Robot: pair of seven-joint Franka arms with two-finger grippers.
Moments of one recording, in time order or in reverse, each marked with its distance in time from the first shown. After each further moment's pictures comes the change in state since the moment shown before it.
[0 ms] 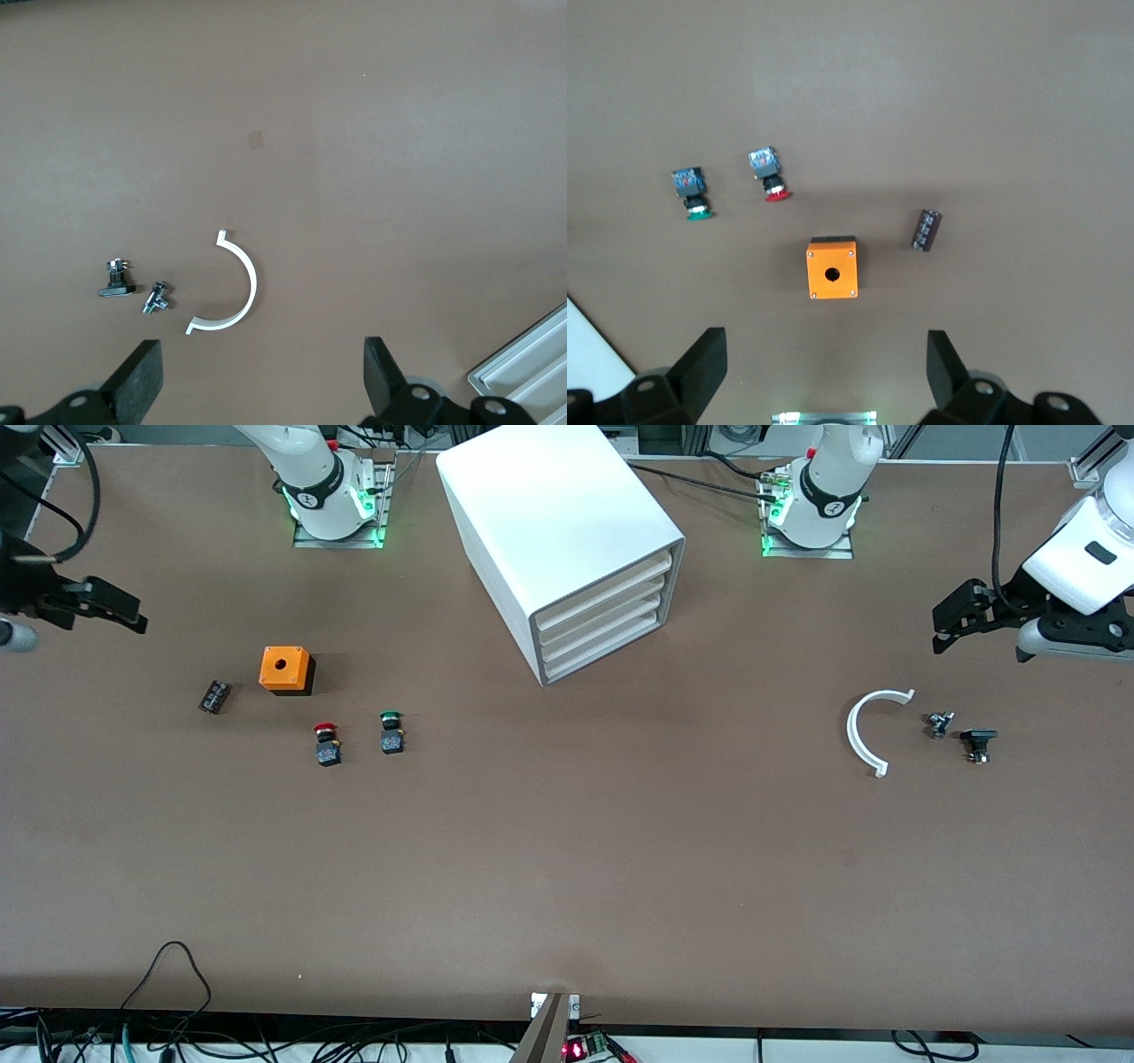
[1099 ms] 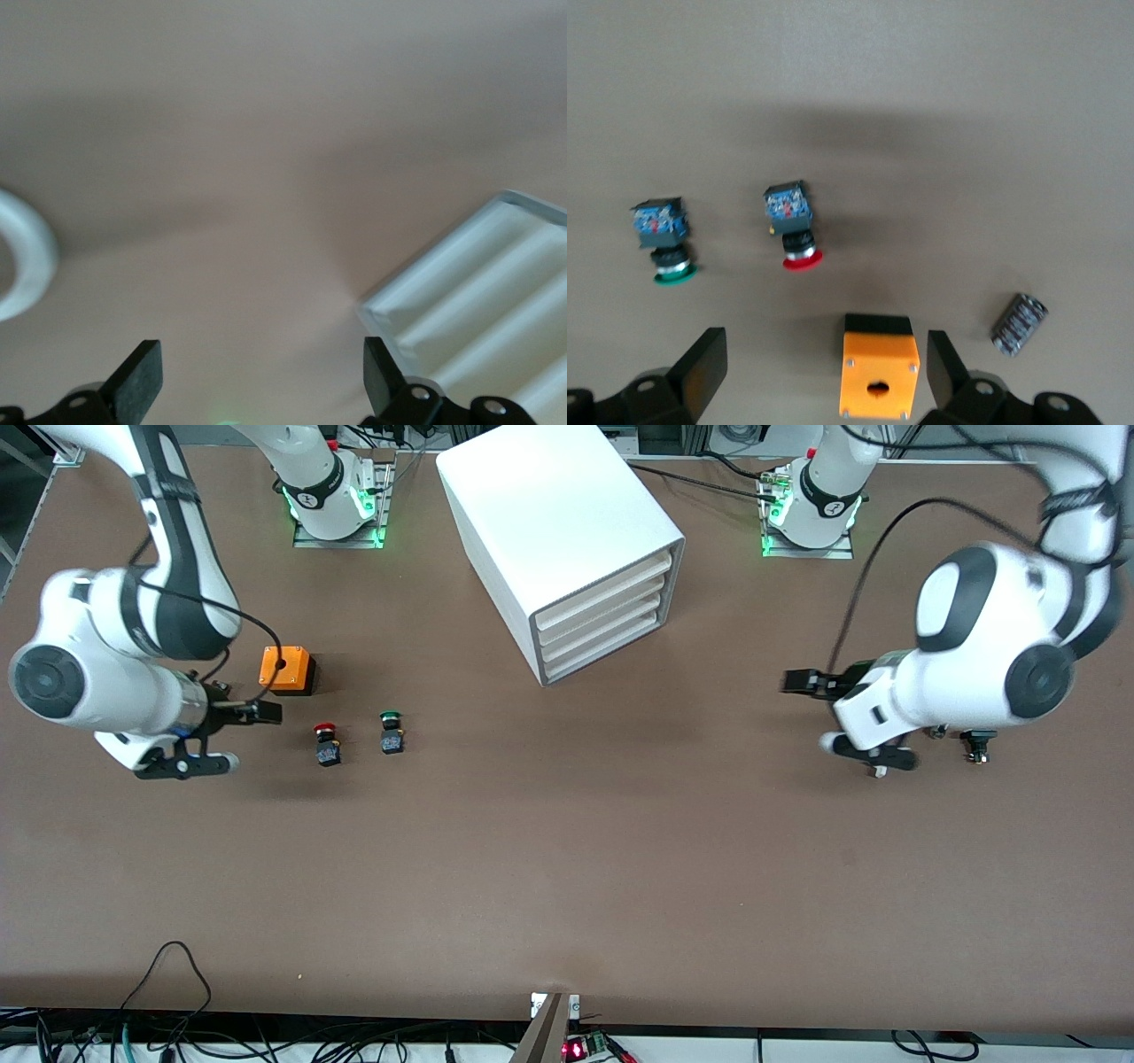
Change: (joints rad) left arm -0.038 0.325 -0.042 -0.118 -0.384 -0.003 0.027; right arm 0.085 0.363 0.037 -0.058 0.027 0.318 0.002
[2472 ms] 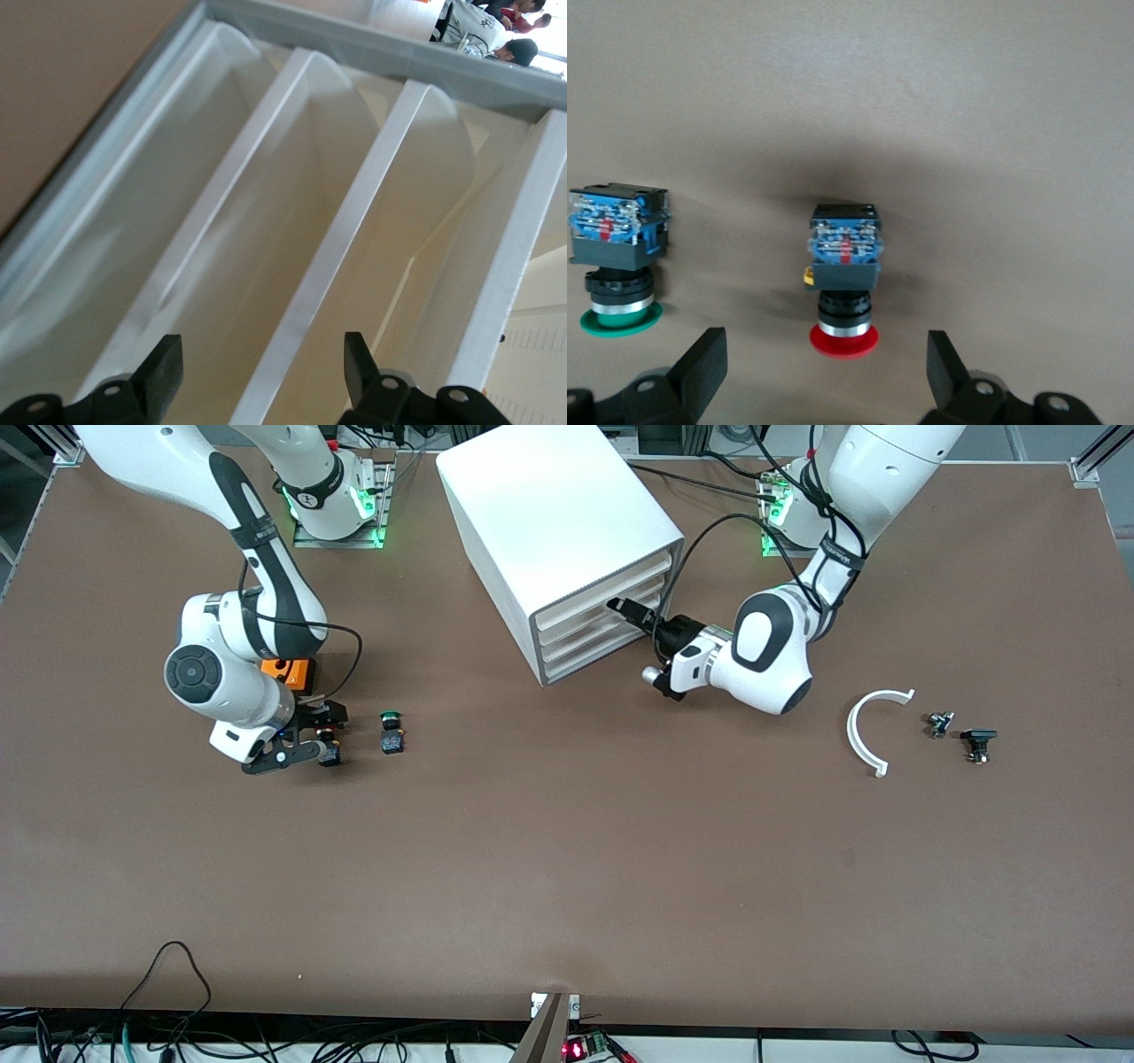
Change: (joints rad) left arm -0.087 0.163 -0.237 -0.400 -0.768 0.179 0.498; right arm 0.033 0.041 0.055 -0.317 0.000 0.461 -0.132
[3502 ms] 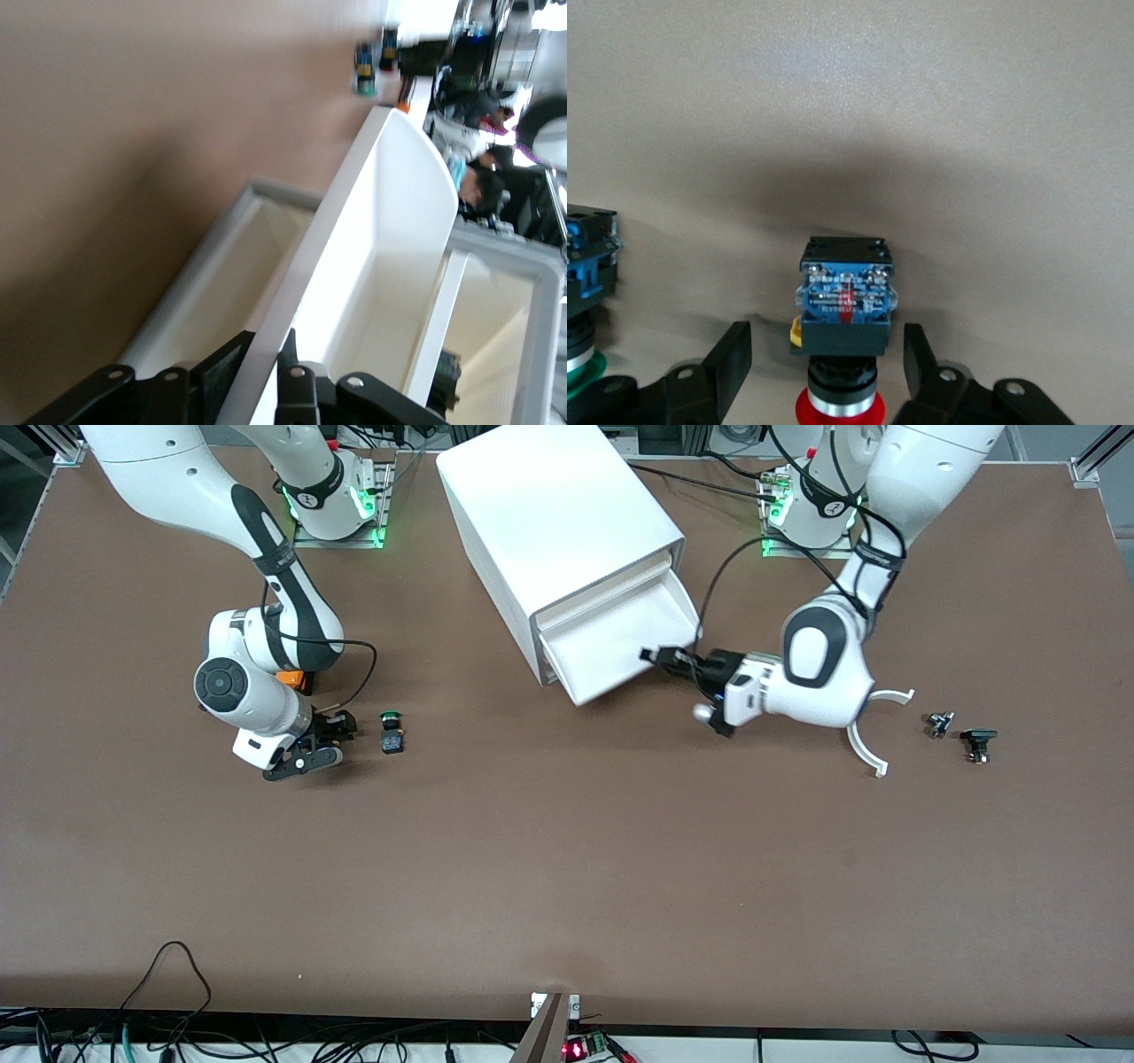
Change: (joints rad) left arm 0.074 -0.037 0.116 0.056 -0.024 0.105 0.051; right arm -0.001 0.094 0.002 -0.006 0.000 0.124 -0.024
